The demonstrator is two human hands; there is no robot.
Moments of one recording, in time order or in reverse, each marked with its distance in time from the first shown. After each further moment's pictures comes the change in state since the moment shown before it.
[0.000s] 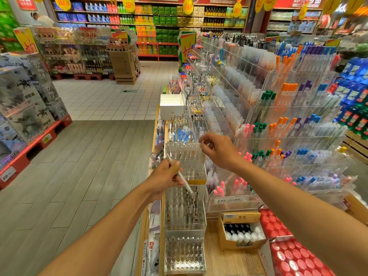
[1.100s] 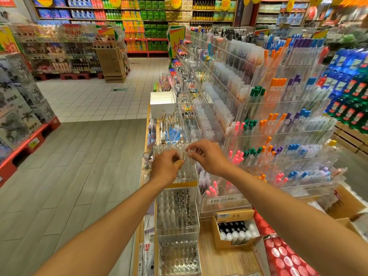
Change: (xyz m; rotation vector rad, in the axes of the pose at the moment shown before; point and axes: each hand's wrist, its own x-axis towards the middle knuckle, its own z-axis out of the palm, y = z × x) left_hand 0.044 0.012 0.034 0.736 0.299 0.286; right_hand -0.004 0.019 0.013 0.037 -0.091 0.006
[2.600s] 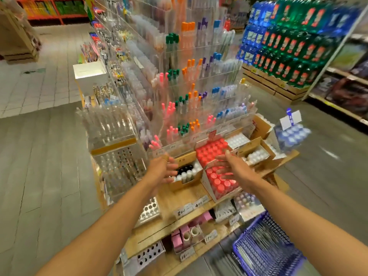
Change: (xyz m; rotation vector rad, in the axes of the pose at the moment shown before) left_hand -0.141 0.030 0.117 -0.549 -0.523 -0.508; right_hand -0.310 0.079 -0.039 0.753 0.241 0.923
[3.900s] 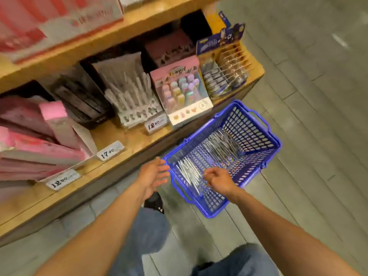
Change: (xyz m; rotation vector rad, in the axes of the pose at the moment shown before) left_hand 0.127 -0.541 0.372 -0.024 -0.015 -0.573; right_hand 0.006 0.627 -0.224 -0.189 0.038 0.537
